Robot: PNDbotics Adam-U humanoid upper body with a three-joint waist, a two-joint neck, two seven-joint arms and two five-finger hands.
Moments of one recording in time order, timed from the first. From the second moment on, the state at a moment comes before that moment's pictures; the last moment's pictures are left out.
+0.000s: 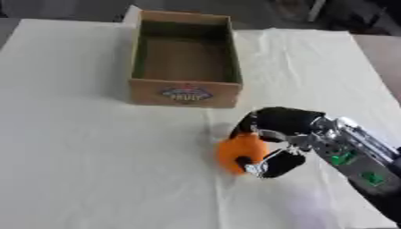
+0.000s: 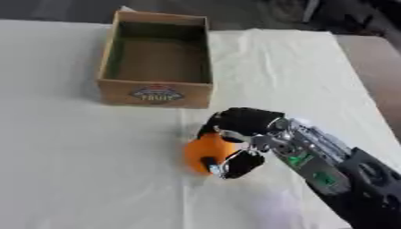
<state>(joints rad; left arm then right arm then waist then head) -0.15 0.04 0.74 -1.98 0.39 -0.08 -0.44 -0.41 -0.71 0.37 -1.90 0.70 0.03 0.61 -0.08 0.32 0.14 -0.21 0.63</state>
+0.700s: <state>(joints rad) -0.15 0.04 0.74 -1.98 0.39 -0.07 -0.44 -0.41 -0.72 0.38 -1.97 0.68 0.05 0.51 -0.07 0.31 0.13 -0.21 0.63</state>
